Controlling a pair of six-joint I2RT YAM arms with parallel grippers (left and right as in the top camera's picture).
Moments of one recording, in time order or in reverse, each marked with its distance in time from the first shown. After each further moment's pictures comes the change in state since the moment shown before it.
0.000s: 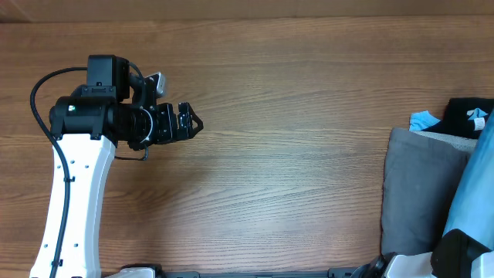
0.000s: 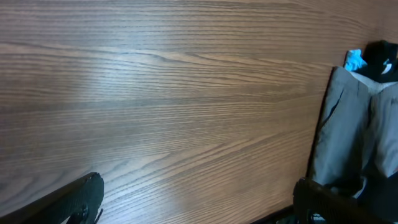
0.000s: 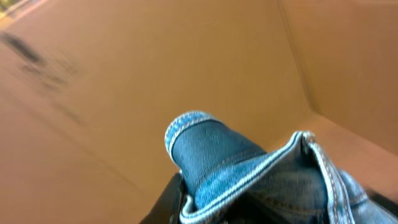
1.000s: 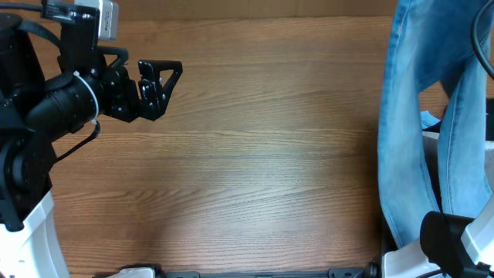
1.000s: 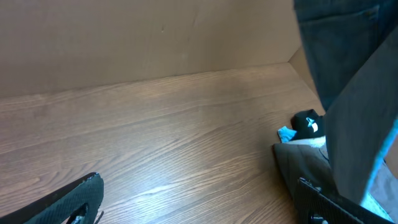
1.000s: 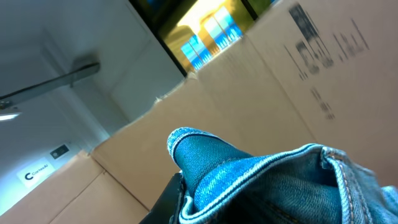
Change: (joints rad) left arm 0.024 -0.002 0.805 -0.150 0.069 0.139; right arm 0.441 0.122 0.016 0.602 -0.255 0.359
